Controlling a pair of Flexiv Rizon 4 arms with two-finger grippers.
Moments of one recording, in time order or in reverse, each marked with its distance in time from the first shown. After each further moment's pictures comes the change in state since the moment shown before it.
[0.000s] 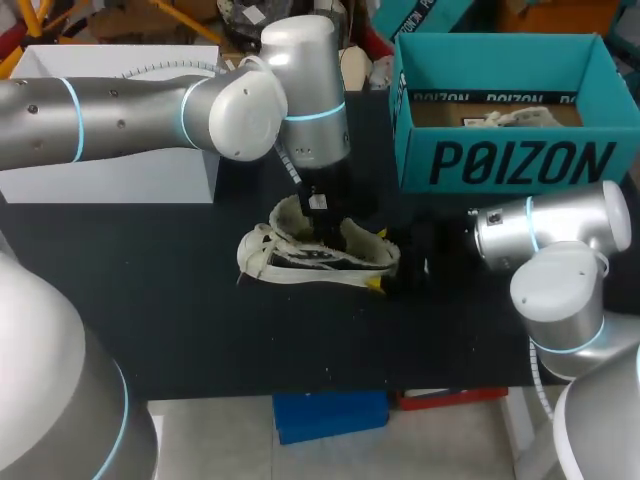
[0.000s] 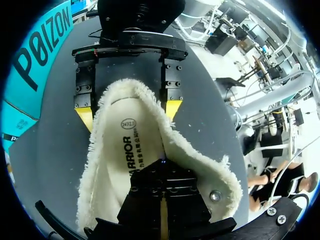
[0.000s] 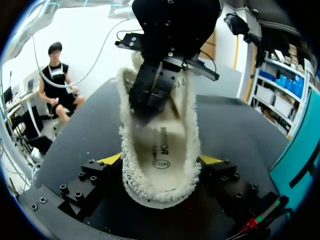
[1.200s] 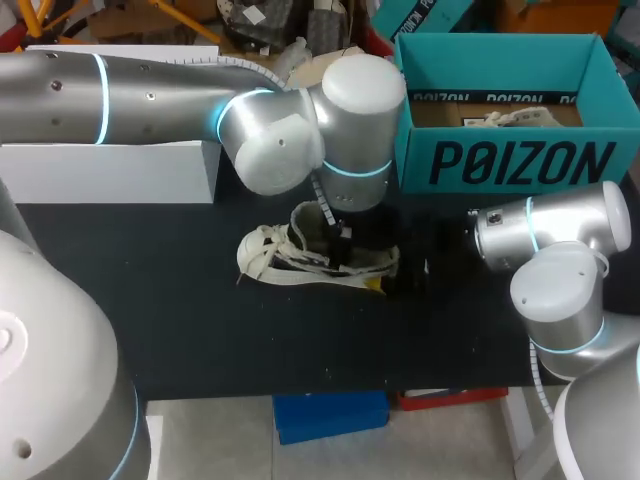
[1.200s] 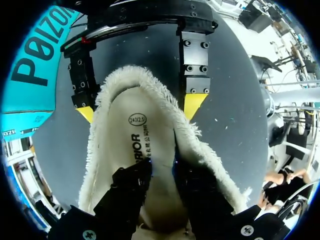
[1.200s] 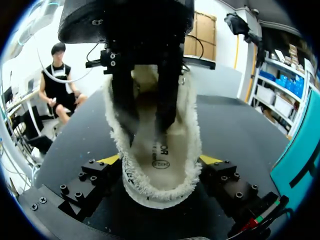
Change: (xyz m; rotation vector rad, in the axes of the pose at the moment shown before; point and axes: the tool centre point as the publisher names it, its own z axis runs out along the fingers) left arm -0.011 0.005 0.008 -0.332 -0.326 -0.086; right arm 0.000 -0.001 0.000 0.000 0.000 0.000
